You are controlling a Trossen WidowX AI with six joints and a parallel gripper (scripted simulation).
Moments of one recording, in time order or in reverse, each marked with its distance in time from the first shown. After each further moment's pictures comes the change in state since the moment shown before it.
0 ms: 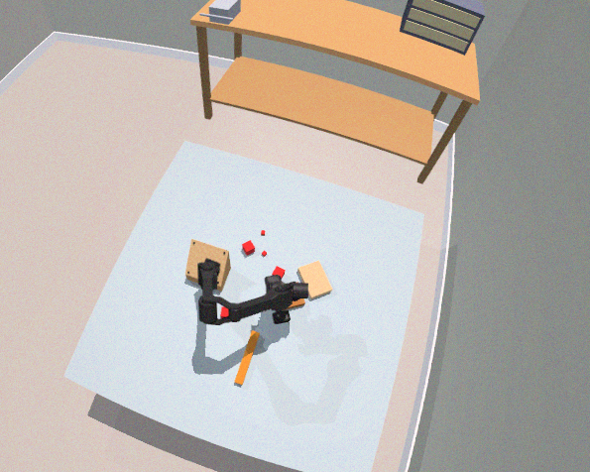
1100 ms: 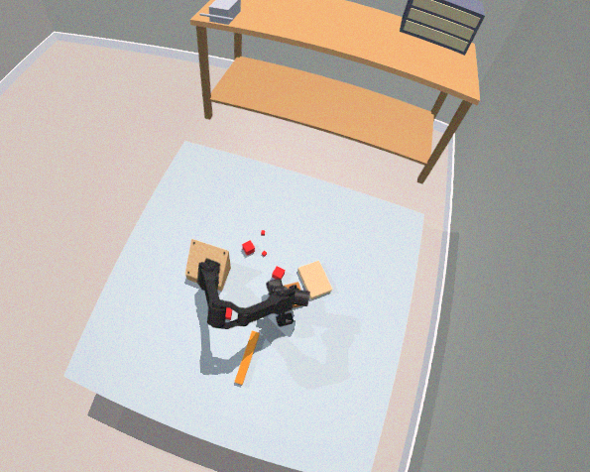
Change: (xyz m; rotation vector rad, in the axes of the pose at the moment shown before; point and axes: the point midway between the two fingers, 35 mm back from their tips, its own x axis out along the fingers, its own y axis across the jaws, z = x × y) arm 0.054 0.002 0.013 -0.062 -0.003 0.005
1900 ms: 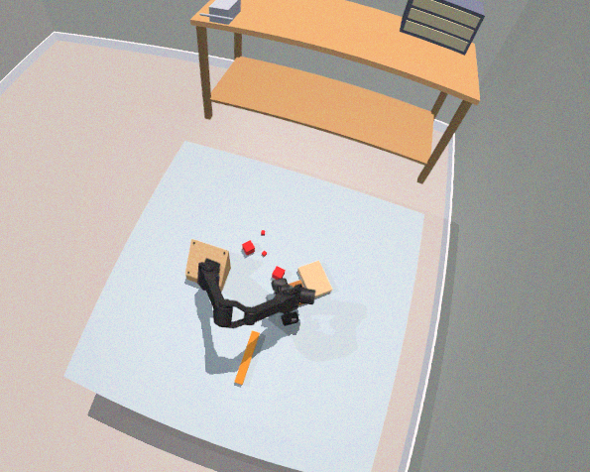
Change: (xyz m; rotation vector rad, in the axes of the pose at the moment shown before) arm -0.001 -0.002 0.021 -0.001 0.002 -0.002
